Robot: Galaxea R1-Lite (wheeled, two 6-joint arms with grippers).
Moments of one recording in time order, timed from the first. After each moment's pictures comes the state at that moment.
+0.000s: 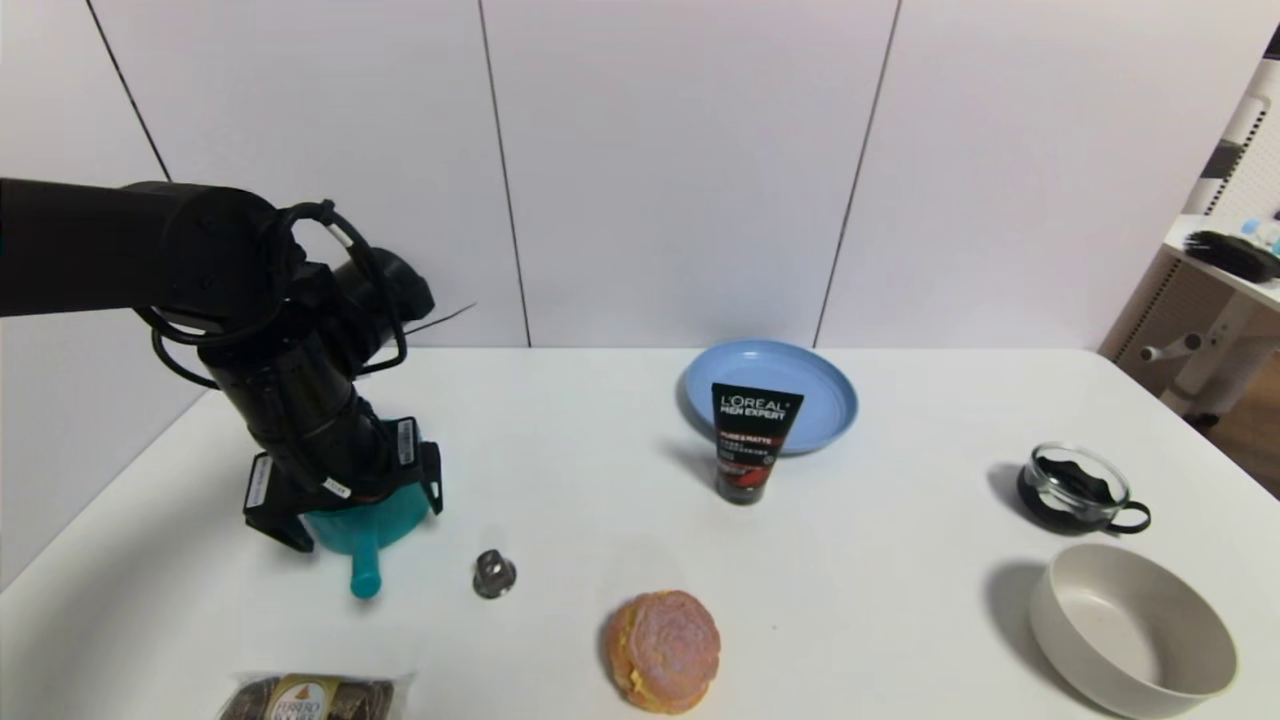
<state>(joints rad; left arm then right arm) -0.33 1.88 -1.53 1.00 0.10 -0.71 0.00 0.00 0.00 0.00 0.00 0.03</state>
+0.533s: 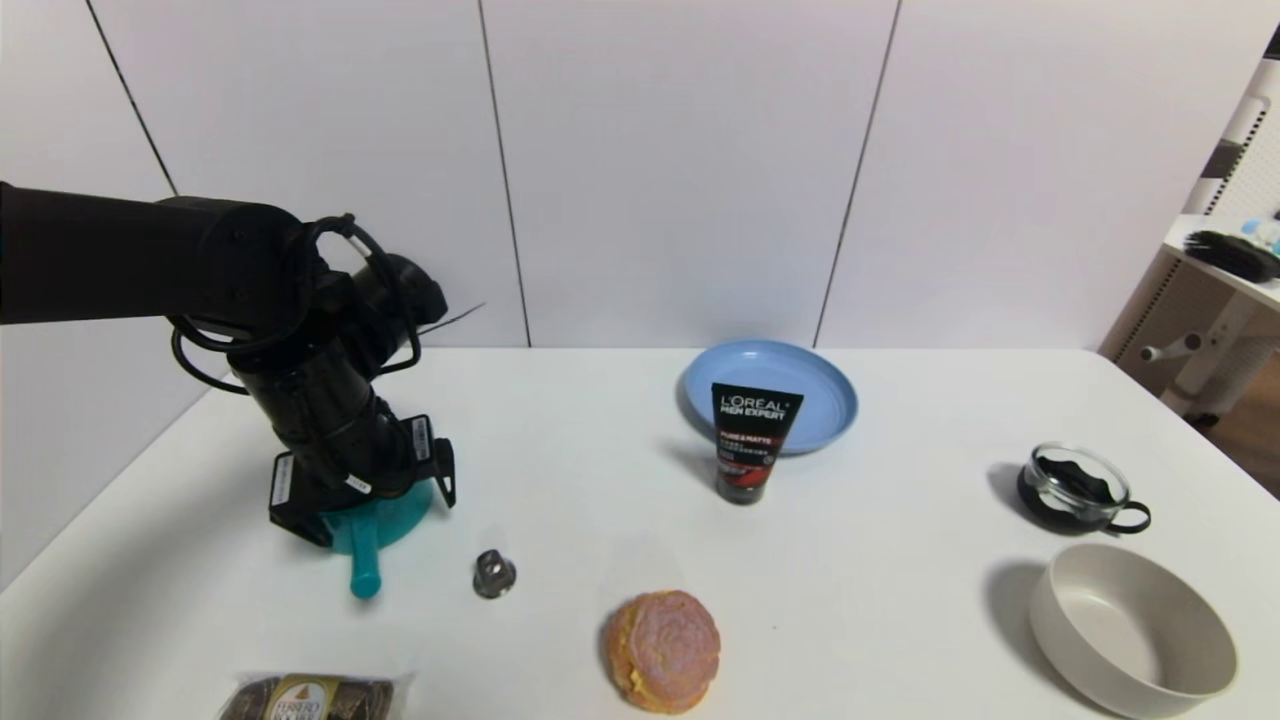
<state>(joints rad) -0.33 1.91 -1.54 0.95 0.10 -0.73 0.00 0.00 0.00 0.00 0.00 0.03</state>
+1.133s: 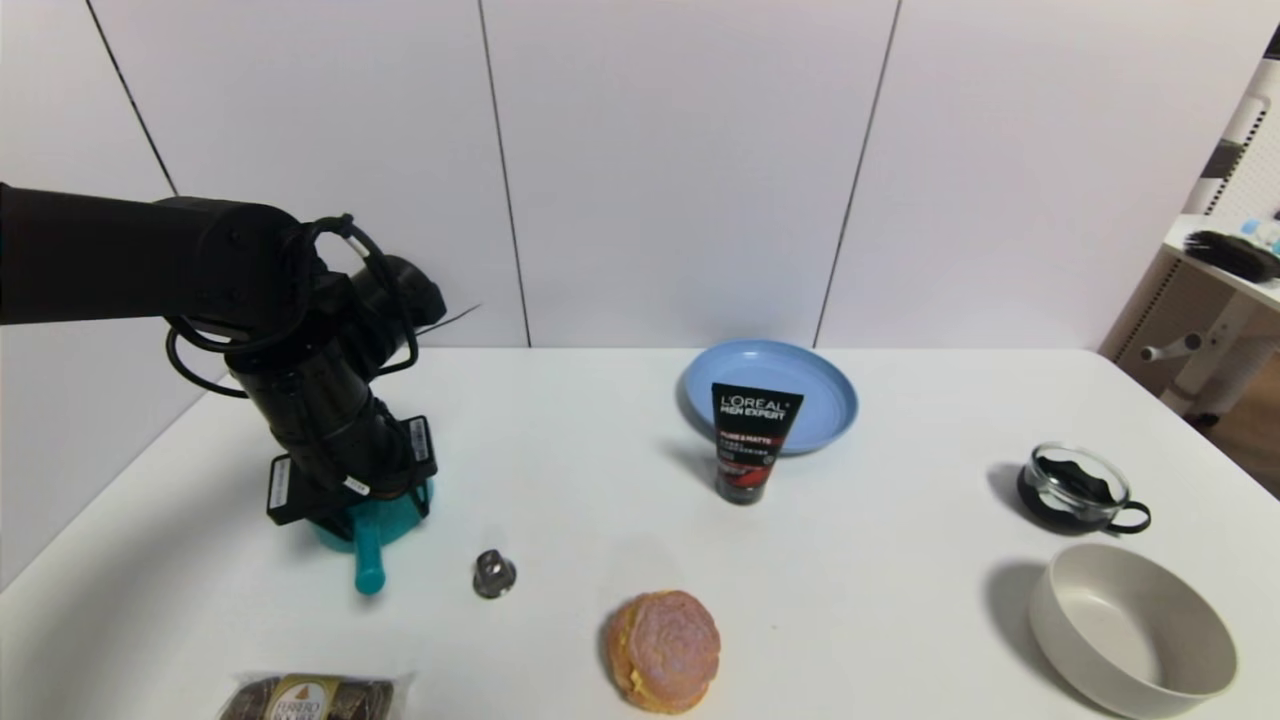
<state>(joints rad) -0.33 1.91 -1.53 0.96 0.10 -0.75 0.00 0.00 0.00 0.00 0.00 0.03</state>
